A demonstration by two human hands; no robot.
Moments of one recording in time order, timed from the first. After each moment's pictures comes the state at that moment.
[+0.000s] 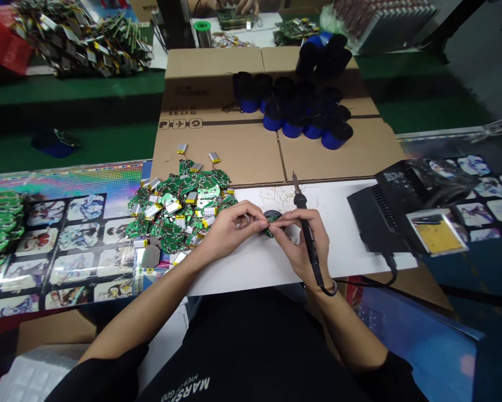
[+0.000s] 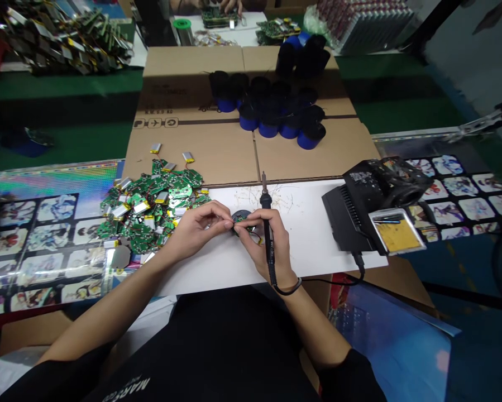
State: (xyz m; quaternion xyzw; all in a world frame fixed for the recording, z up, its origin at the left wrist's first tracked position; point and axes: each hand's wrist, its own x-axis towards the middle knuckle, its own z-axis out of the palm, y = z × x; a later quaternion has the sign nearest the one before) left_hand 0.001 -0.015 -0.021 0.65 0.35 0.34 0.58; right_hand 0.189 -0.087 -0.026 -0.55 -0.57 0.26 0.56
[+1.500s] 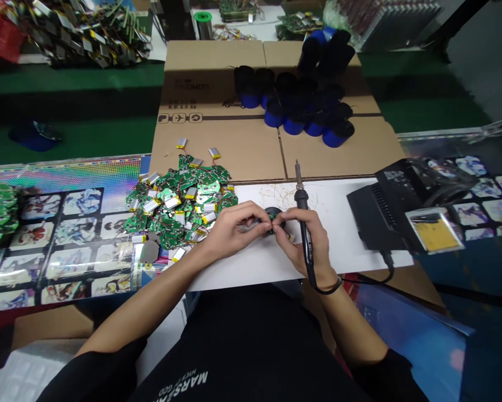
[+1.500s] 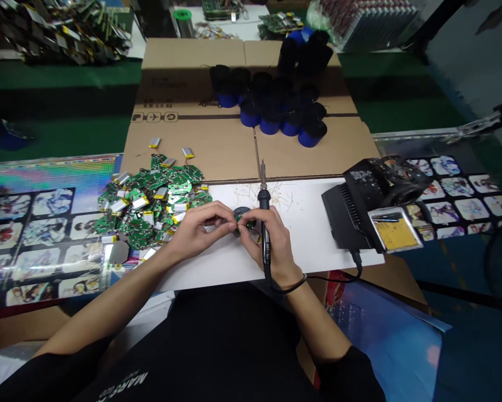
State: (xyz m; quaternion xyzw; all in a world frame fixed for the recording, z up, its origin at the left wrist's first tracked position) left_hand 0.004 -0.021 -0.024 0.76 0.27 0.39 0.44; right_hand 0.201 -0.087 -0.023 -0.52 -0.67 0.18 0.50
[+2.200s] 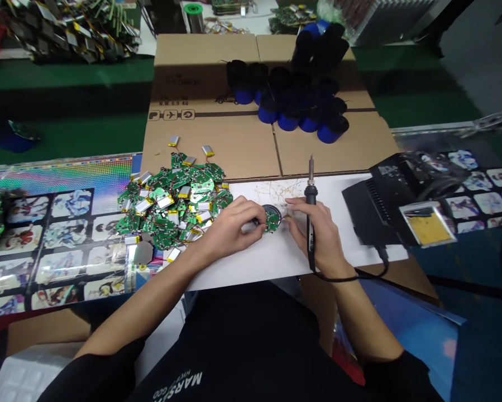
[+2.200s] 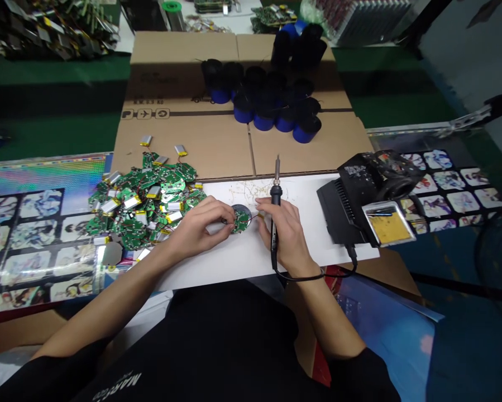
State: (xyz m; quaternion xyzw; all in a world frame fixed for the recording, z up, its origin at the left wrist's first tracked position) left_hand 0.006 -0.015 -0.024 0.85 0.24 0.32 0.33; right_hand 0.245 -0.086 -0.030 -0.53 -0.74 0.08 0.41
